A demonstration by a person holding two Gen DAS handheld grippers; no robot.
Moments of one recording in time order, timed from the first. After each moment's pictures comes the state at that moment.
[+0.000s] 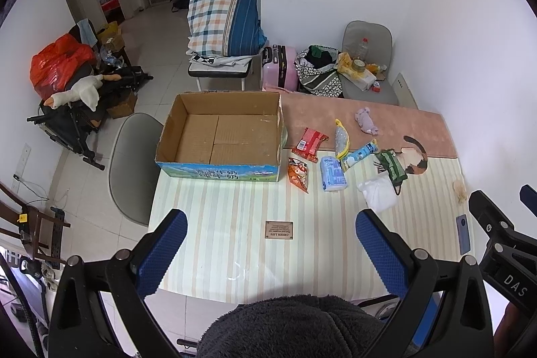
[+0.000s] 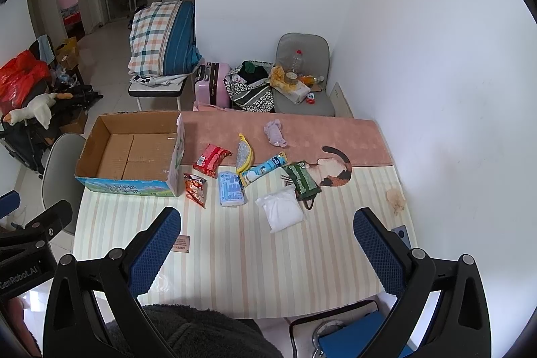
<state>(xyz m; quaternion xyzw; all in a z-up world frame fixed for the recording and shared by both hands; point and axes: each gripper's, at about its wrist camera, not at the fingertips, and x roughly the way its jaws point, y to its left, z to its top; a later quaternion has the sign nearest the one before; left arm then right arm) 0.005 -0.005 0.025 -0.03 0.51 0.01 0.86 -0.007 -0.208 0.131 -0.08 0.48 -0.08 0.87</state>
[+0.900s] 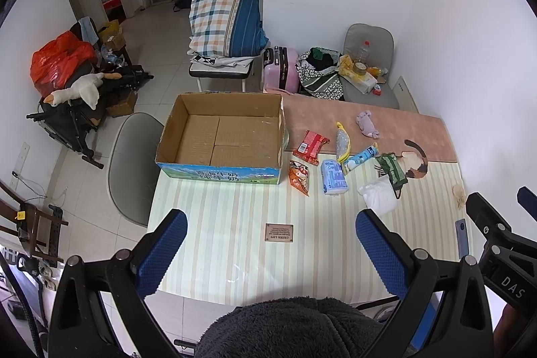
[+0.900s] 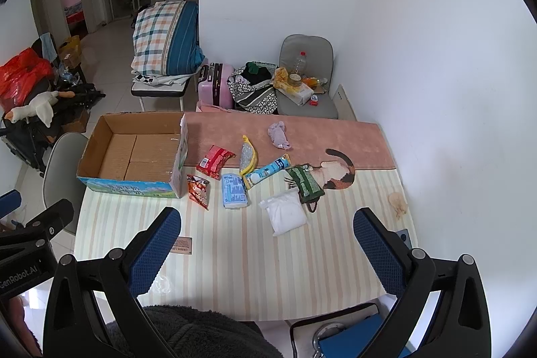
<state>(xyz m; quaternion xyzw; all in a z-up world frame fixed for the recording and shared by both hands) 0.006 -0.005 0.025 -0.03 0.51 0.01 0.86 -0.005 -0.199 0.131 -0.08 0.48 -0.07 0.87</state>
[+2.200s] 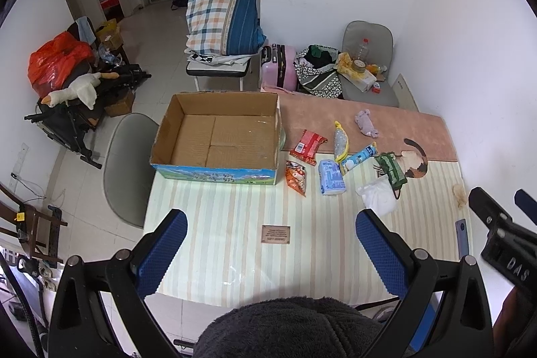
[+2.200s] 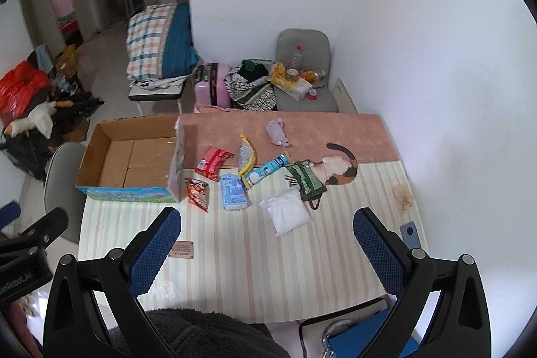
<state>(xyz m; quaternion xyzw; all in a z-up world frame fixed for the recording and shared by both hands) 0.020 -0.001 0.018 -0.04 0.51 0.01 0.86 0.005 -0.218 0.119 -0.04 0.49 -0.09 0.87</state>
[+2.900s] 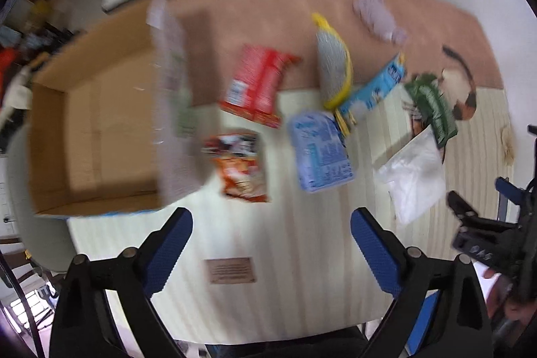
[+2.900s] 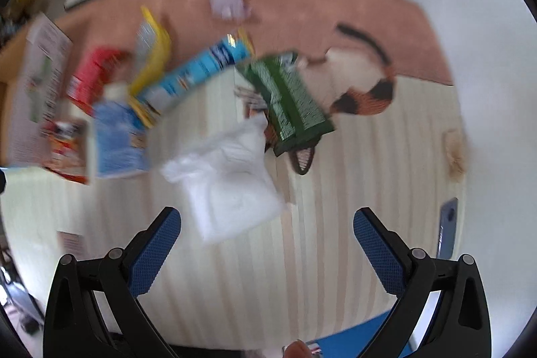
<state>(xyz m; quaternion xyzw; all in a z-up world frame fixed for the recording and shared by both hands) 0.241 -0.127 -0.275 0.04 0.72 -0.06 0.69 0.199 -0.376 -0.228 -0.06 0.70 -0.09 0.70</state>
